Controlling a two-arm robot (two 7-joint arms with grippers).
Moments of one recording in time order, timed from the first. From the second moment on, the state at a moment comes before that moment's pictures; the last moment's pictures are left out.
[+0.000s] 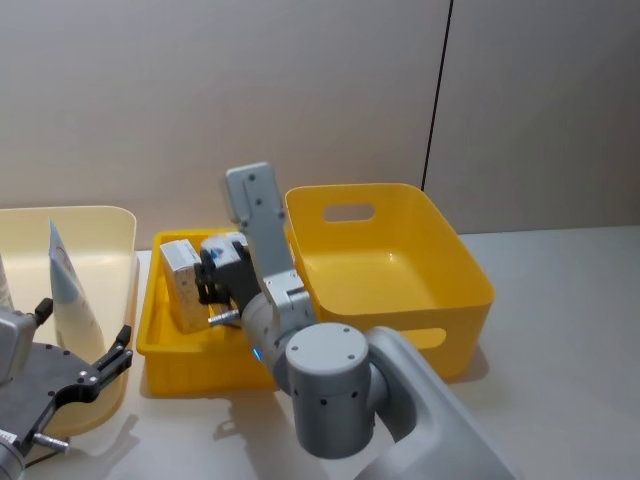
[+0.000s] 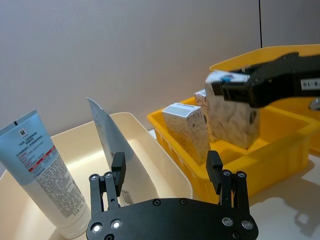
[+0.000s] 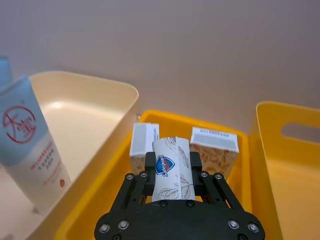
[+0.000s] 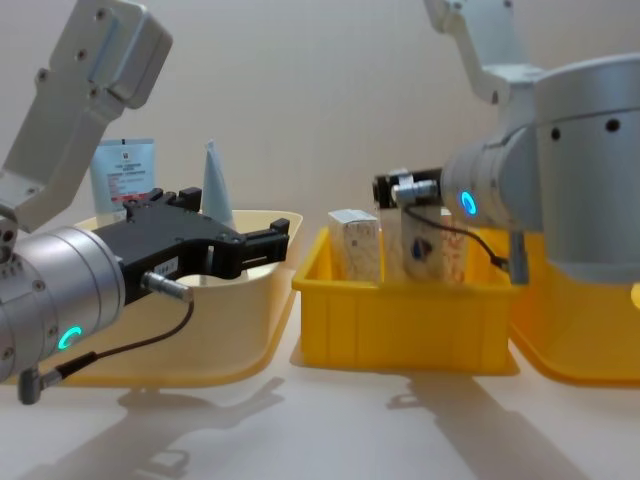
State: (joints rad) left arm -0.24 0.38 0.45 -1.63 -0.20 0.01 -0.01; right arm 0.45 -0.02 -0.41 -1.44 0.09 0.48 -0.19
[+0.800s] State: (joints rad) left arm -0.24 0.38 0.45 -1.63 -0.20 0.01 -0.01; right arm 0.52 0.01 -0.37 -1.57 0.10 0.30 -0.09
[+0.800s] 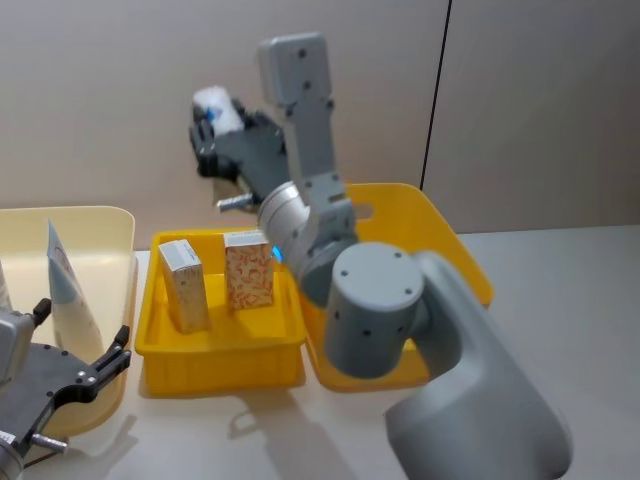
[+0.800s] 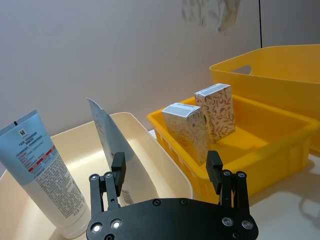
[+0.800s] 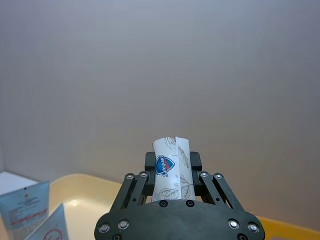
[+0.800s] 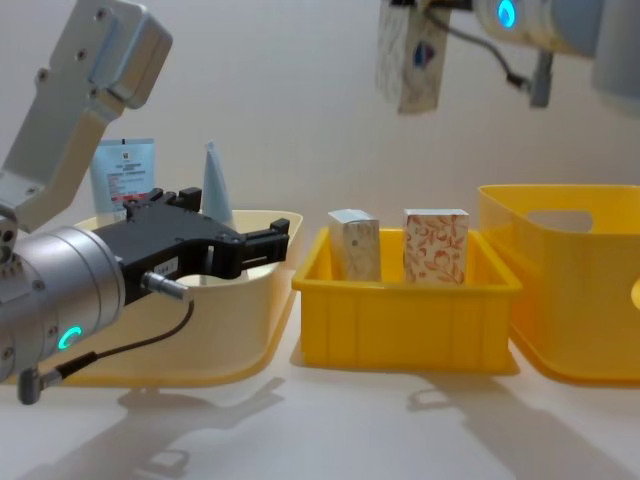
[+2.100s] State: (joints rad) left arm -0.24 0.38 0.45 -1.63 -0.20 0.01 -0.01; right arm 0.43 0.15 -0.19 -1.64 0.02 0.38 -0.11
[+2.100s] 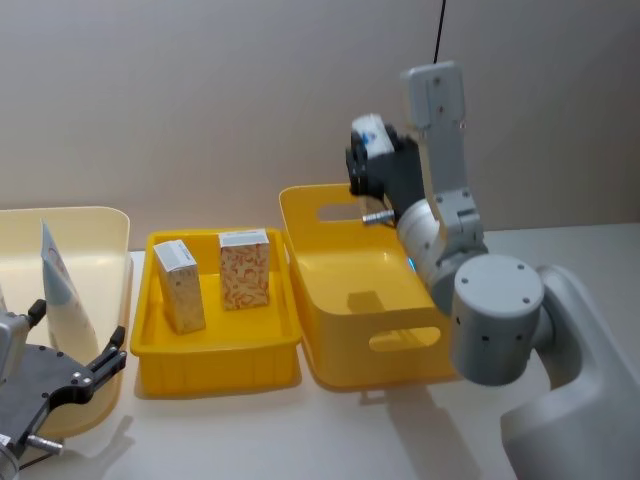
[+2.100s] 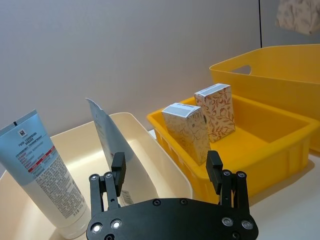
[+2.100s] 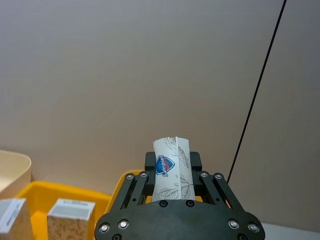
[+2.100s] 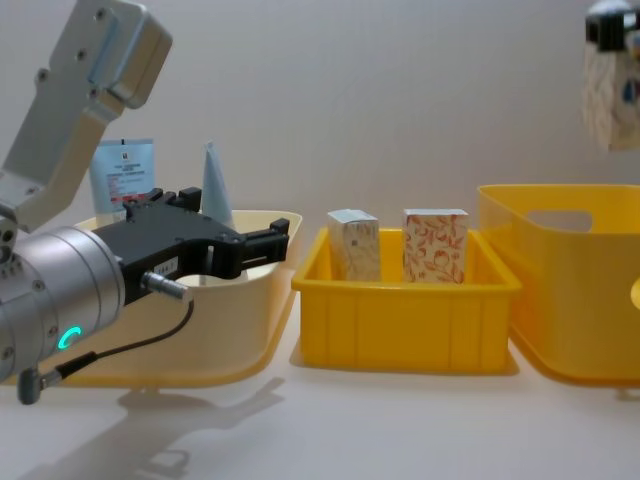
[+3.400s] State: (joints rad) left arm -0.24 0.38 0.45 -1.63 -0.20 0.01 -0.01; right arm 0.37 0.16 -0.16 -1.58 0.05 0.43 -0.06
